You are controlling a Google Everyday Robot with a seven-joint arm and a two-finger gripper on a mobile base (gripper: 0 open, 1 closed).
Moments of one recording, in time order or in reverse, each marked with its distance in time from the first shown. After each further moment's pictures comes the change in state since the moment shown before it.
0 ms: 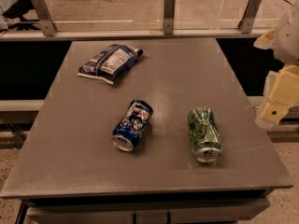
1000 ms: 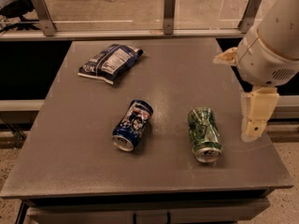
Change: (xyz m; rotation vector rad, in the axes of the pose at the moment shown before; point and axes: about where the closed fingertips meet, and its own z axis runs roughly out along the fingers) arm -0.033 0.018 0.049 -0.072 -0.026 -0.351
